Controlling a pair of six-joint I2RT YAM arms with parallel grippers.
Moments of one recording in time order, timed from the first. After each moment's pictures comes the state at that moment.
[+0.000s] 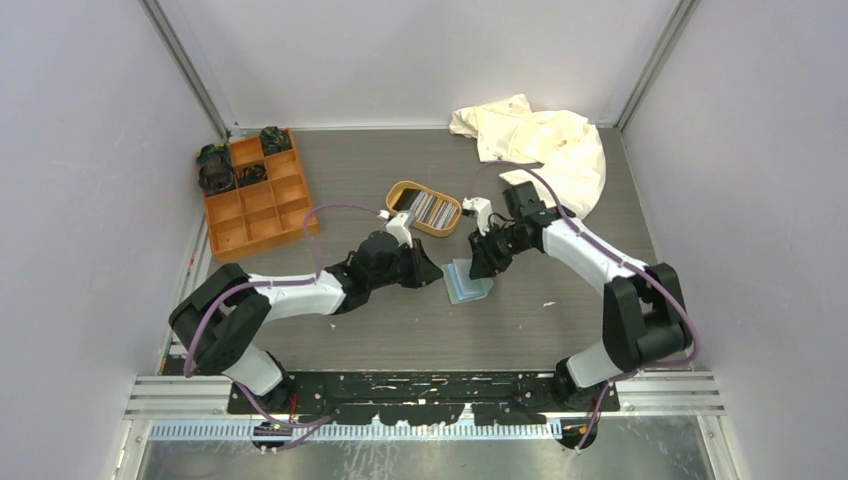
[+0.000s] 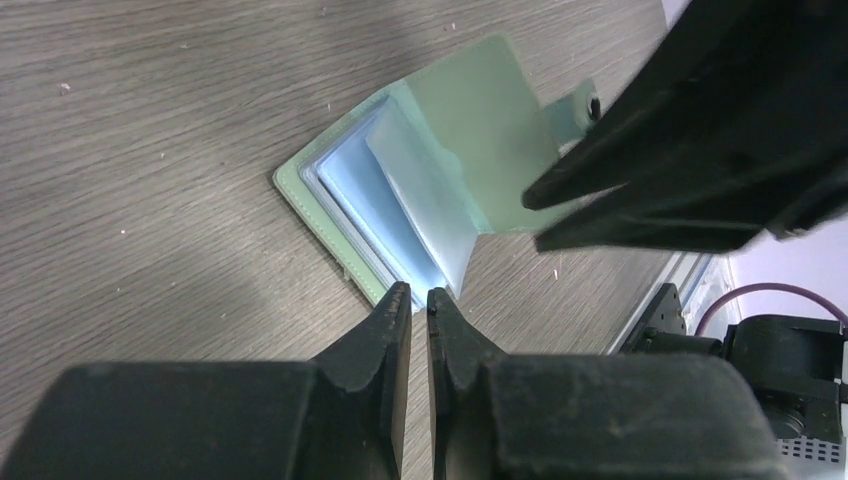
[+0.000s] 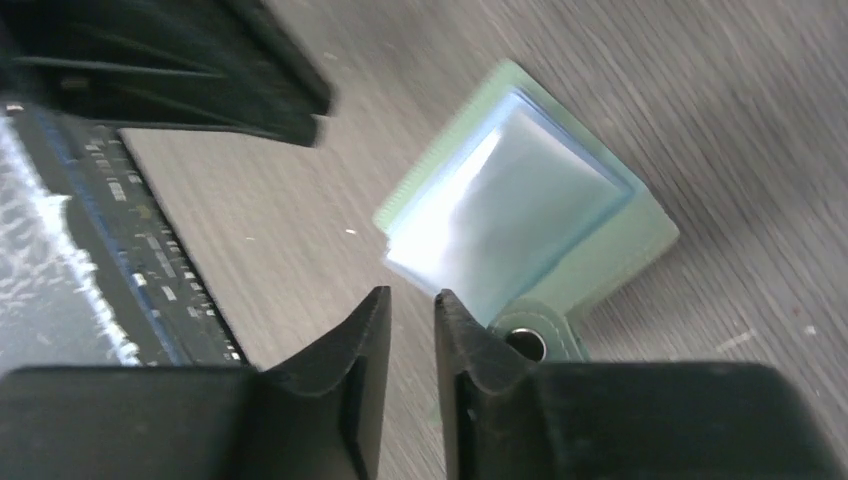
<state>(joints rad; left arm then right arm) -0.83 1.55 0.68 0.43 0.12 -0.75 0.31 1.46 0.97 -0.61 -0.72 -0.36</state>
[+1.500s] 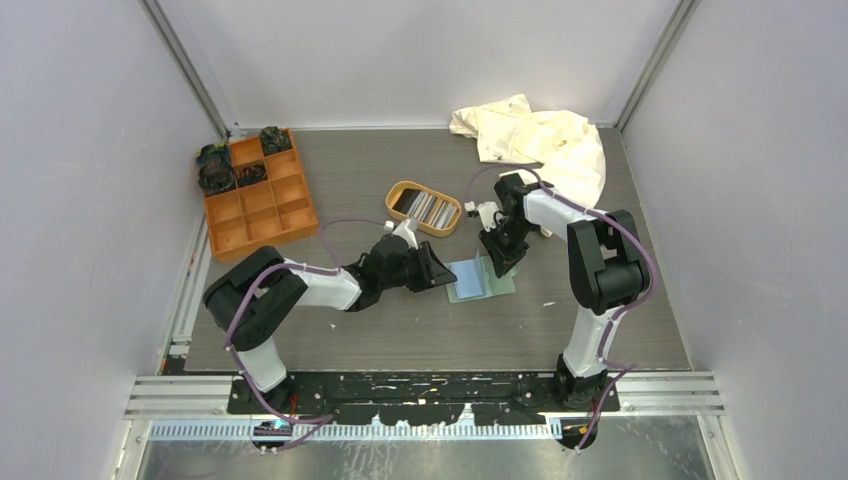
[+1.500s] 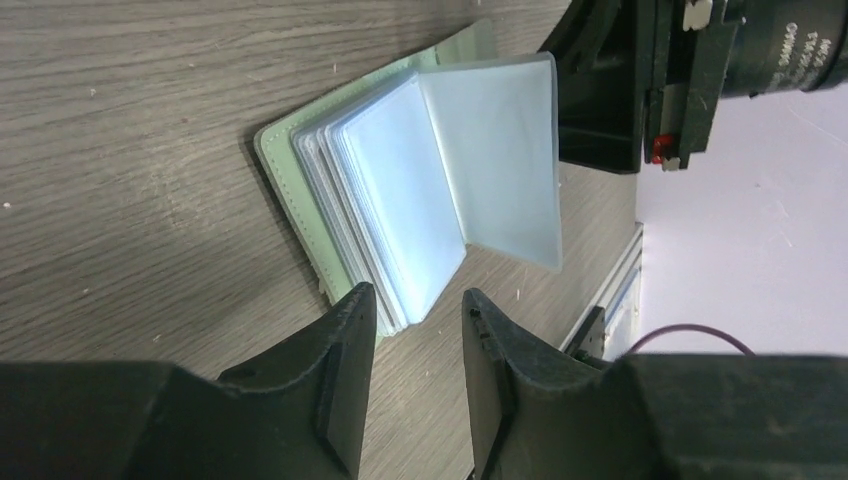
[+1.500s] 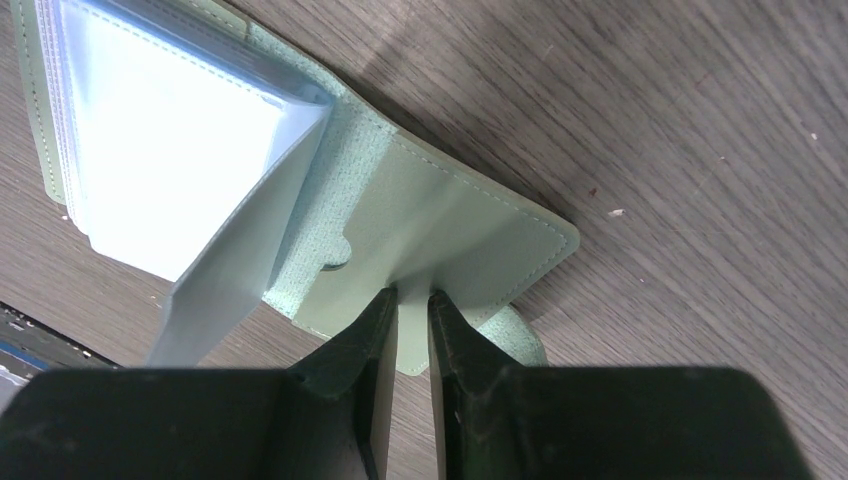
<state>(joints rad) -0.82 1.74 0.69 0.59 0.20 -1.01 0.28 1.86 1.22 -0.86 -0.27 -0.37</state>
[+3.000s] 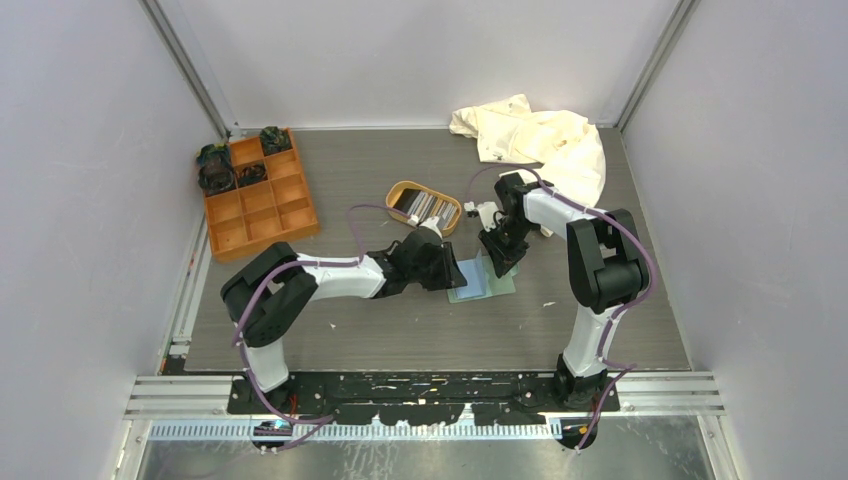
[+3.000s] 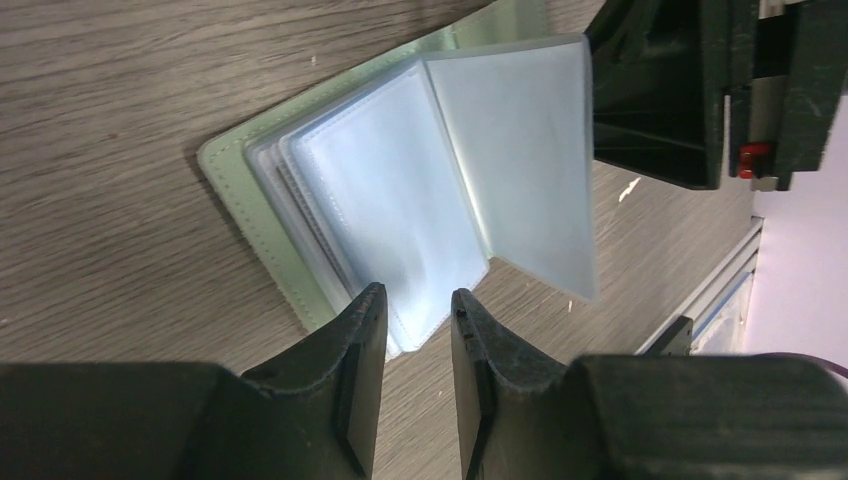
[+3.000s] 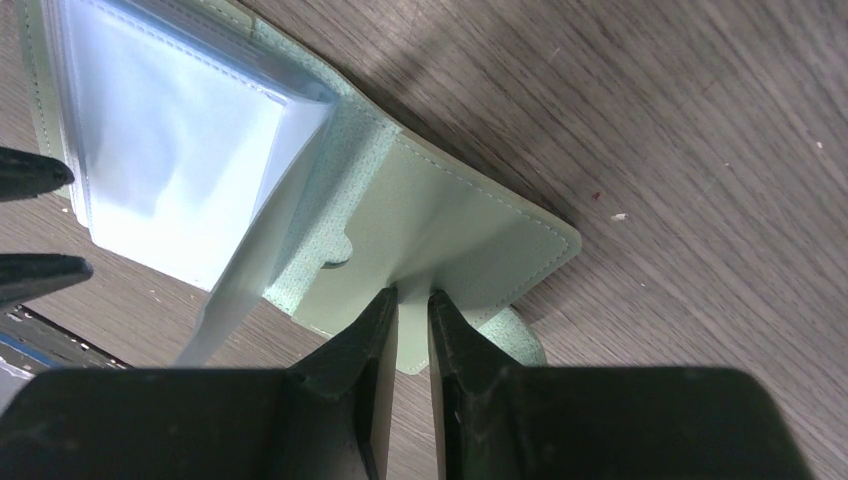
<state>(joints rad) -0.91 1.81 0.98 0.15 0.06 -0.91 0.28 1.87 1.23 -0.87 -0.28 -0.39</state>
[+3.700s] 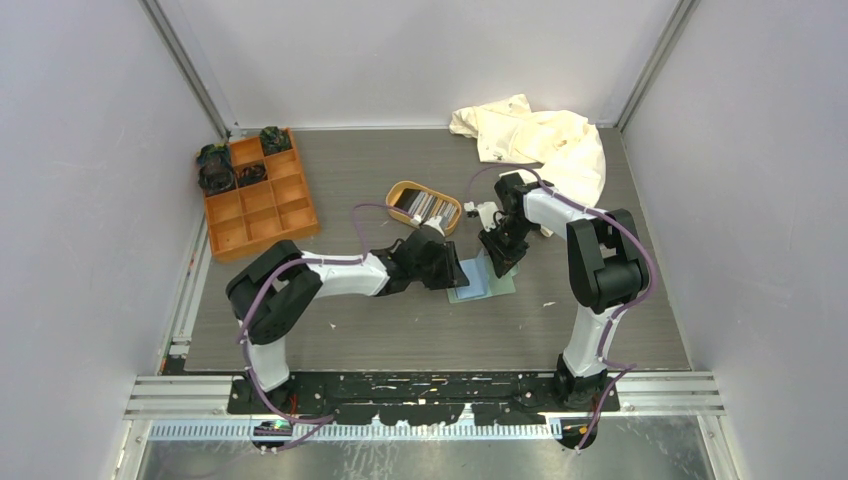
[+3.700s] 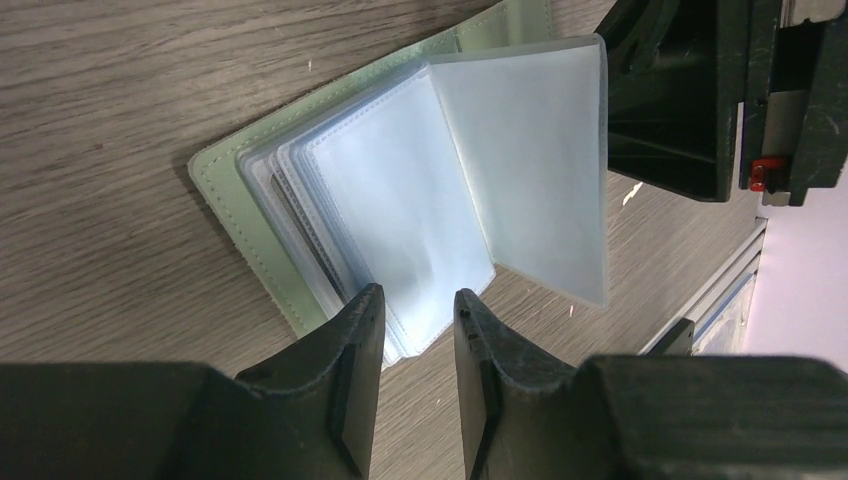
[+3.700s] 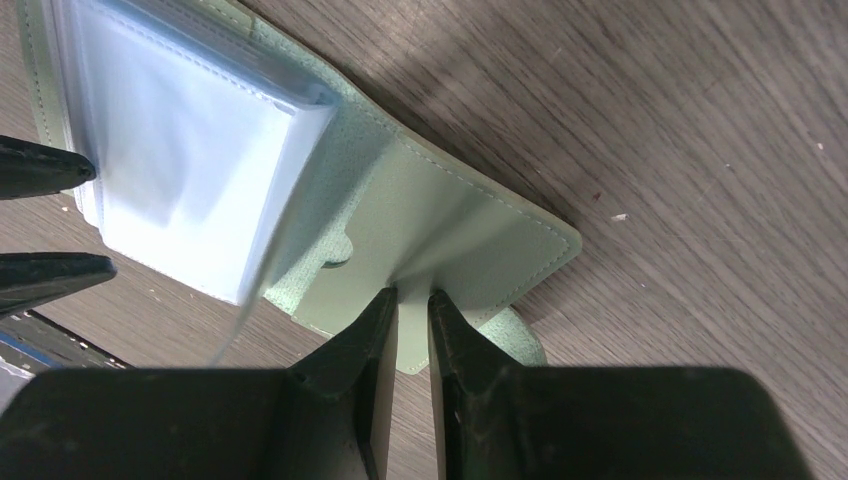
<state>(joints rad) -0.91 1.83 1.00 0.14 0.08 -0.92 0.28 1.87 1.23 -0.87 -0.29 -0.39</state>
